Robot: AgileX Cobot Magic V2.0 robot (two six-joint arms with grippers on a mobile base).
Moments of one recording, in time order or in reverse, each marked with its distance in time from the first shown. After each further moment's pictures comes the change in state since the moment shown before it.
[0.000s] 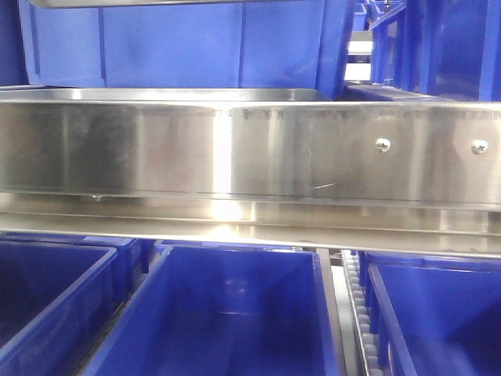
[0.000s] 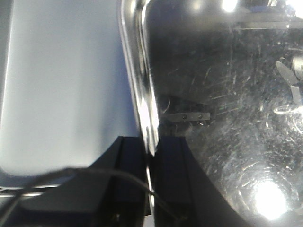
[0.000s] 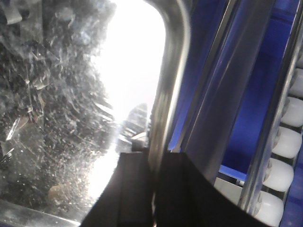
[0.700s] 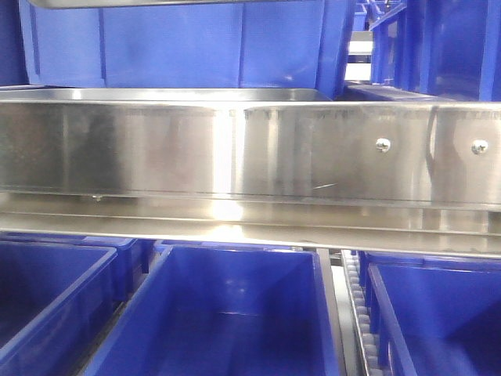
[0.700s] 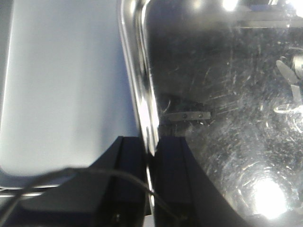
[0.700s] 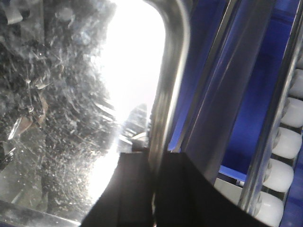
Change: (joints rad) left arm 0.000 0.001 0.000 0.000 0.002 0.000; right arm 0.000 0.000 0.000 0.000 0.000 0.000
